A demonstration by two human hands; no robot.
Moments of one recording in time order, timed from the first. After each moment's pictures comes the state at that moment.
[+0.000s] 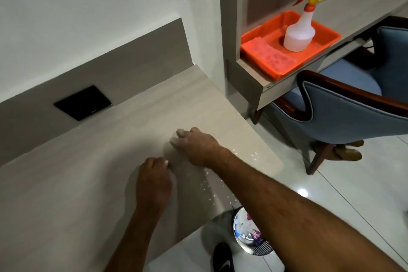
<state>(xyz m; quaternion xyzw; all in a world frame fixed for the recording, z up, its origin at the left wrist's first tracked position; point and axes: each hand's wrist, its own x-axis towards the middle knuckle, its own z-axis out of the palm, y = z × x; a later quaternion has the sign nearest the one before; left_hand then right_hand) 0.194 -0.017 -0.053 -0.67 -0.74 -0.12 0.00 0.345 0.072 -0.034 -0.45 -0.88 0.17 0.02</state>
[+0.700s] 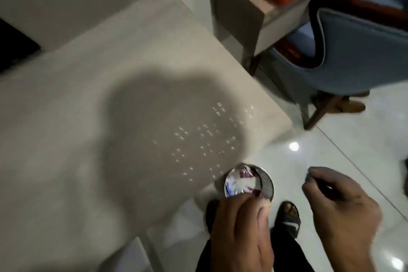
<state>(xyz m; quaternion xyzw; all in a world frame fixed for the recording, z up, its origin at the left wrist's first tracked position) 0.369 -0.161 -0.106 -0.71 -0.56 -0.39 -0.17 0.524 -0.146 -0.123 -0.81 -0.28 0.24 0.46</state>
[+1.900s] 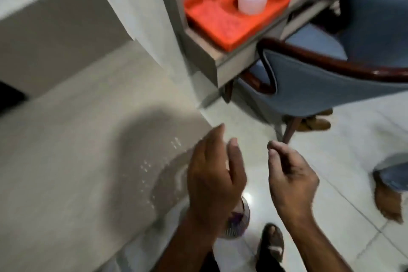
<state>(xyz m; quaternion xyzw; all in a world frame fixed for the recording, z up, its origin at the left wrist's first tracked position) 0.451 -0.044 -0.034 -0.72 -0.55 -0.42 -0.08 0.580 -0.084 -0.092 -0.74 -0.35 0.21 0.54</state>
